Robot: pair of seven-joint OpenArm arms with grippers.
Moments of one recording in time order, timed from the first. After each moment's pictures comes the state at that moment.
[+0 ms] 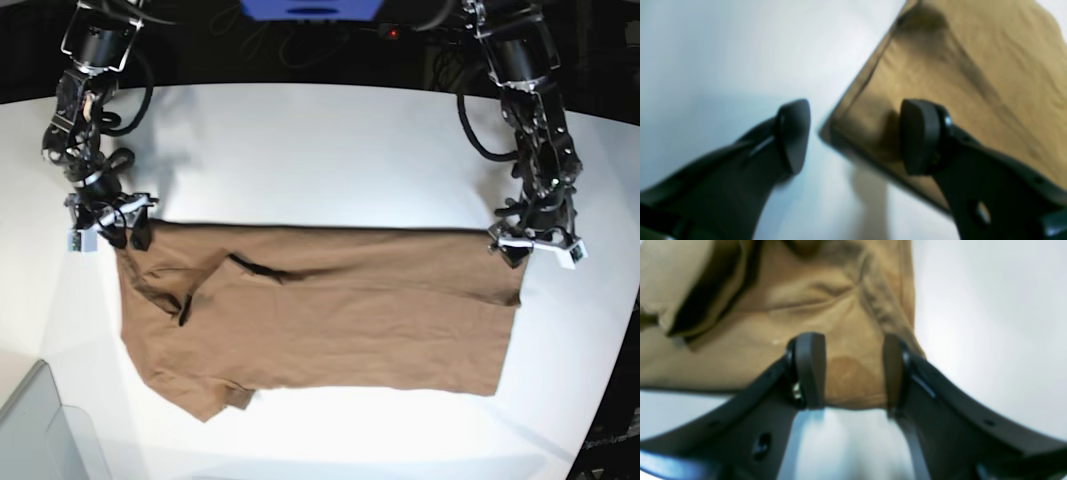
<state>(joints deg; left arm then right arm) -3.4 -6.3 -23.4 71.8 -20.8 -0.2 25.1 -0.7 8.9 27.4 68.1 12.2 34.3 -16.1</state>
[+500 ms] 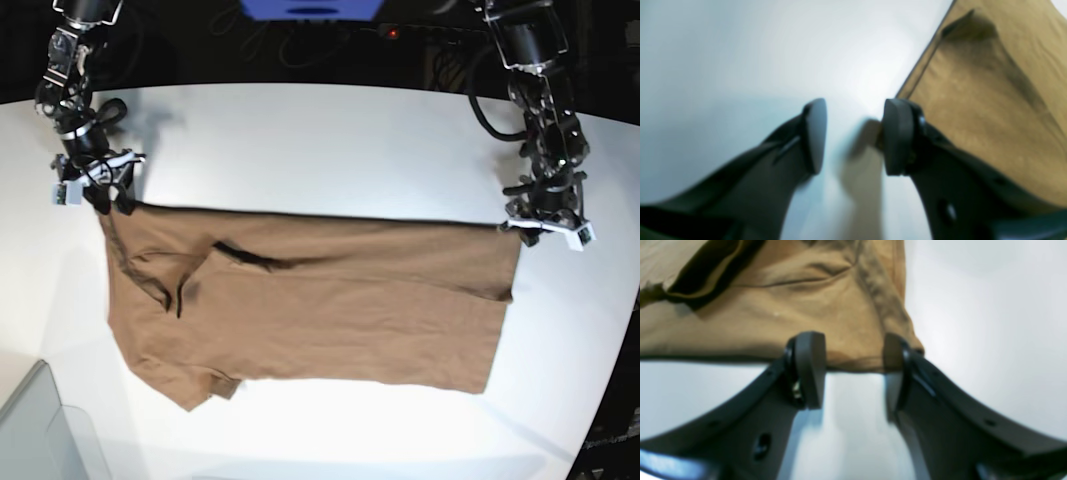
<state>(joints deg) 2.0 -8.2 -23.2 72.9 -21.0 -1.1 22.5 -12.3 11.0 27.5 71.2 12.6 34.5 -4.8</state>
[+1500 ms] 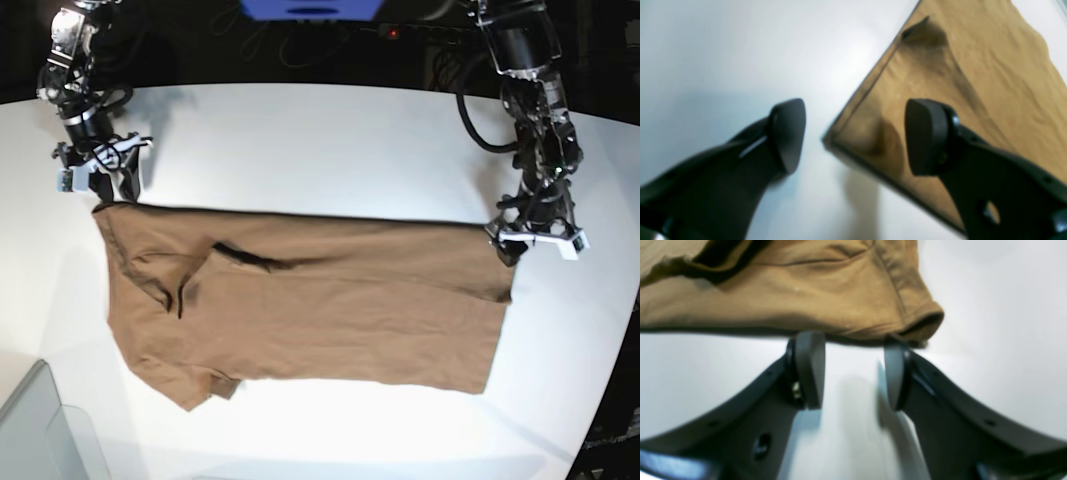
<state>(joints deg) -0.2 -7.1 -20.9 73.7 -27.8 -0.4 24.0 -17.0 9.4 27.2 78.4 11.7 34.5 -5.2</state>
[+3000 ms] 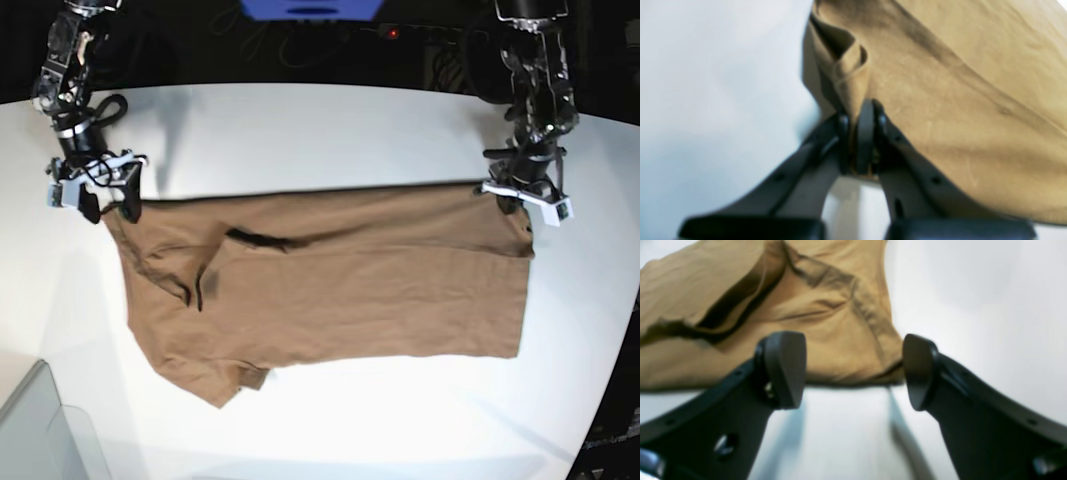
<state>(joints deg) 12.0 -9.8 -15.0 84.8 -28.7 0.1 26.5 -14.7 9.6 27.5 80.1 15.2 34.2 -5.5</state>
